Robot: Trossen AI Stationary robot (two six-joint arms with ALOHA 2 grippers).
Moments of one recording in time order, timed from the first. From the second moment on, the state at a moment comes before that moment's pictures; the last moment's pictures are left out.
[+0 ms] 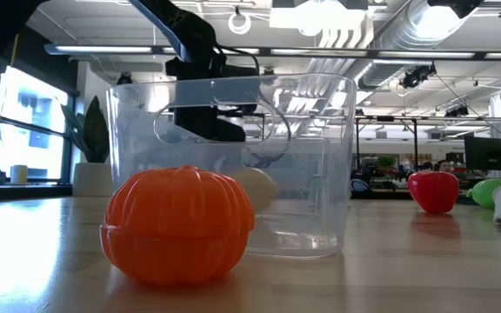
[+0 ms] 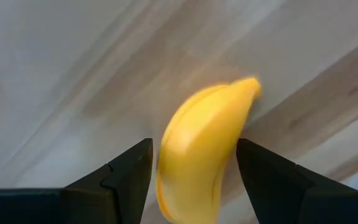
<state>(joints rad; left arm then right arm) 0.35 2.00 1.35 -0.94 0.11 -0.61 0.33 0.59 0.97 -0.92 0.46 0.20</state>
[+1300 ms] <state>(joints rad) 0.35 2.03 1.35 -0.95 0.12 -0.55 0.33 0.59 0.97 -0.92 0.46 0.20</state>
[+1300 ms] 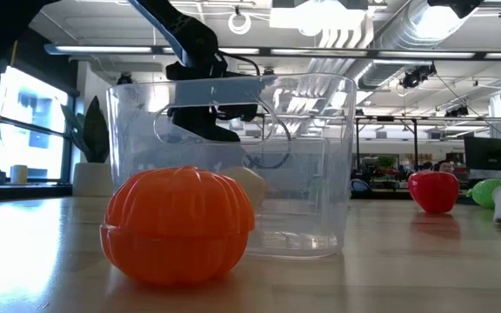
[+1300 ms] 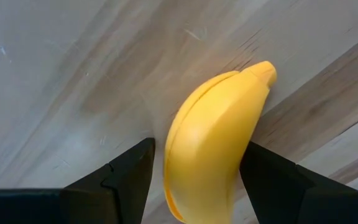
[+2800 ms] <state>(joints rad) 0.35 2.03 1.34 -0.95 0.13 -0.48 0.33 0.59 0.97 -0.92 0.46 0.20</state>
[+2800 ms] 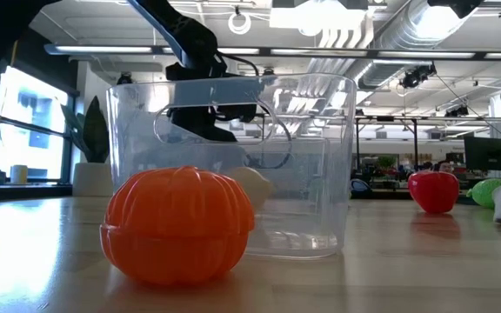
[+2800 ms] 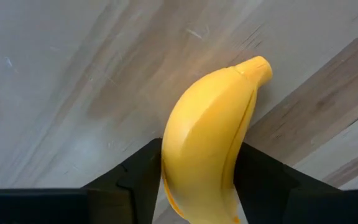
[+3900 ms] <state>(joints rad) 0.29 1.97 1.84 -1.06 0.12 -0.11 0.33 0.59 0.97 -0.92 0.46 0.20</state>
